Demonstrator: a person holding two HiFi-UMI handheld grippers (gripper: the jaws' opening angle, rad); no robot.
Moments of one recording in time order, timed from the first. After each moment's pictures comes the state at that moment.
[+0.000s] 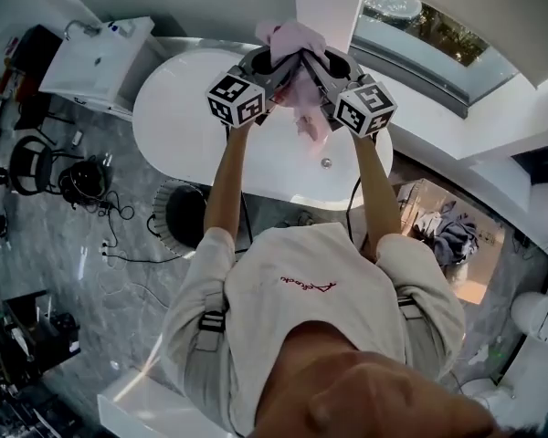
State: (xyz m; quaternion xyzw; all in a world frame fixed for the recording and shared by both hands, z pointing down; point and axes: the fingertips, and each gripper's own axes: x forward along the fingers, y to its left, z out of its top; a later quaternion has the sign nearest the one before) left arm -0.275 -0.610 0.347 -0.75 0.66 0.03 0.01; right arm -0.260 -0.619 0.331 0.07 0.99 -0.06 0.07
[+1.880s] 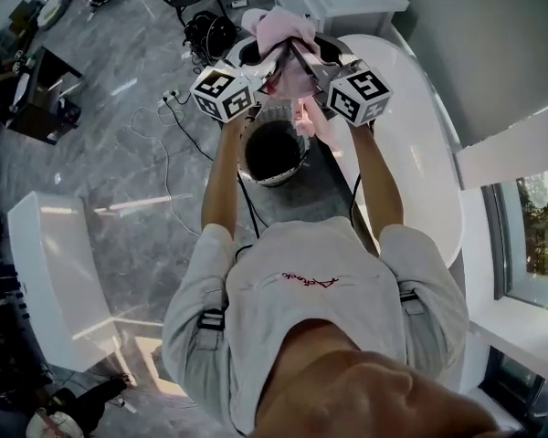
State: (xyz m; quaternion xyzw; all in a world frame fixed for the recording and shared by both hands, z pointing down) left arm -0.388 0.007 0.307 -0.38 0.92 0.04 0.08; right arm -0.383 -0.011 0.288 0.52 0.85 -0.05 0.08
